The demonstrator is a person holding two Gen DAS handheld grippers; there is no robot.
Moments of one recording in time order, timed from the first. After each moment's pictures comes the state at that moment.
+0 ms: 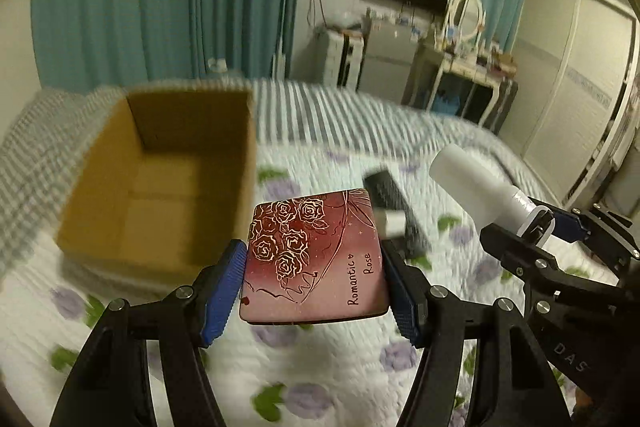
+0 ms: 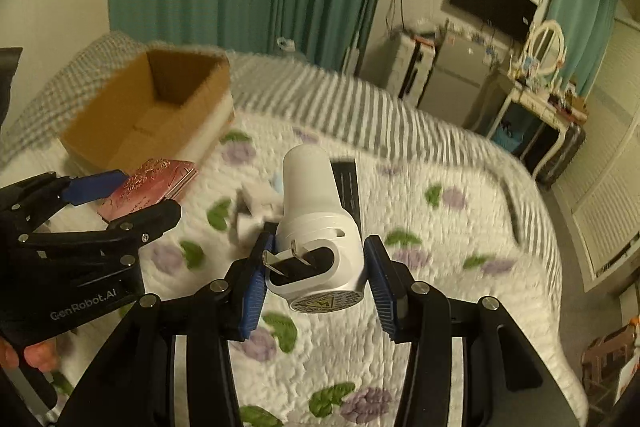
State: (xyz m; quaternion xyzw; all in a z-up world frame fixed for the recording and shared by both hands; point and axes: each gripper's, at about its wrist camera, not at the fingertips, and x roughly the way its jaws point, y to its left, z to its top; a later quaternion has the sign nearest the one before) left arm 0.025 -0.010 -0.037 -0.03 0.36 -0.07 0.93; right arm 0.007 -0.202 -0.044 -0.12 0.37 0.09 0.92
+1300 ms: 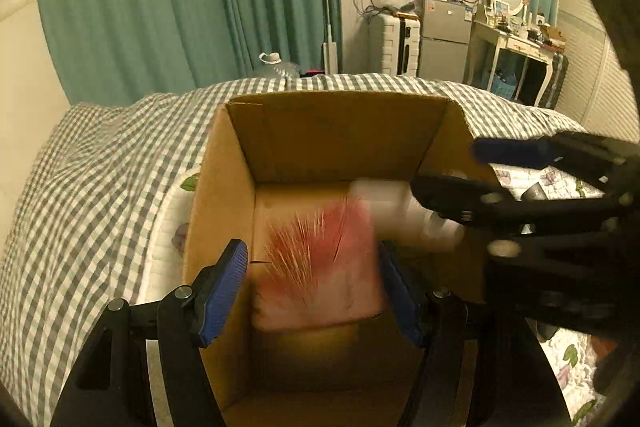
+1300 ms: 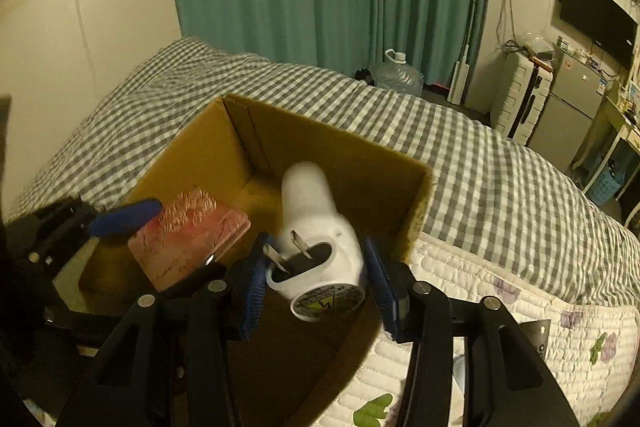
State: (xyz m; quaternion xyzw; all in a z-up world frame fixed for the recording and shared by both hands) left arm 0.133 0.117 -0.073 0.05 0.39 0.01 0.92; right arm 0.182 -0.011 -0.070 -0.08 0.38 0.26 0.89
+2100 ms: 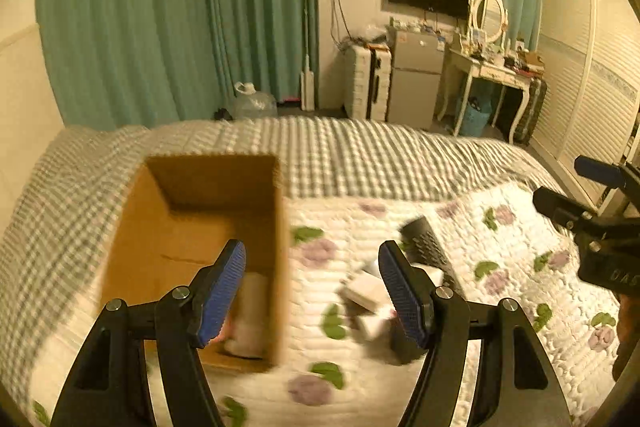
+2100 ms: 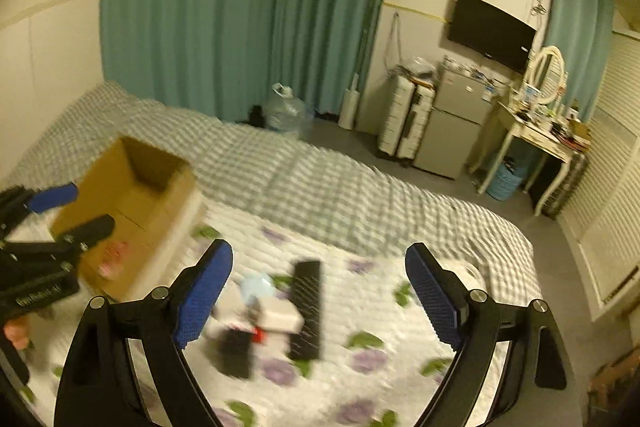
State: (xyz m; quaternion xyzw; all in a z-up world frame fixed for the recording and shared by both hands) left arm 0.078 -0.032 -0.018 0.02 0.35 -0.01 0.94; right arm 0.092 -0.241 0.015 -0.10 0.32 0.10 0.94
